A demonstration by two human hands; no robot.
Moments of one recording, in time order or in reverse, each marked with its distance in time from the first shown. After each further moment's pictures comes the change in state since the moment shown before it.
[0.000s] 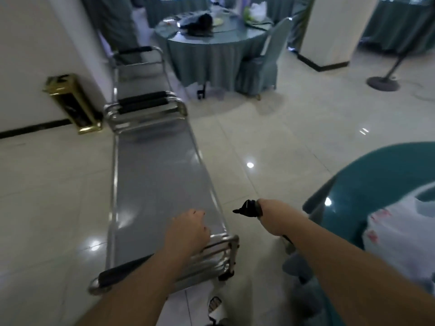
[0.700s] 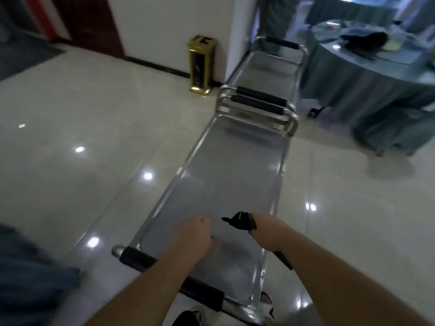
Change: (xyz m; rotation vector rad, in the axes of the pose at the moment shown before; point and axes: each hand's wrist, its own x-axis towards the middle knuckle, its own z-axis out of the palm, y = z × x) left_hand 0.061 -0.105 0.009 -0.404 0.013 -0.564; right_hand 0.197 -0.182 -0.035 -0.284 -0.281 -0.522
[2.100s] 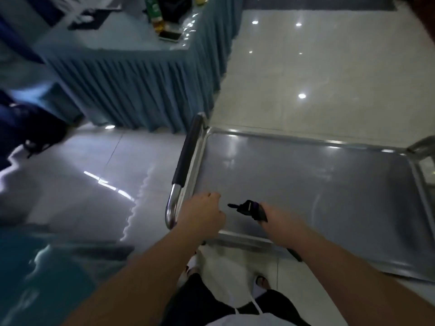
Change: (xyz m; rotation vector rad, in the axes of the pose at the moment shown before) left_hand 0.000 0.257 0.074 -0.491 0.317 -1.180; right_hand 0.134 0.098 -0.085 -0.624 -0.447 -1.090
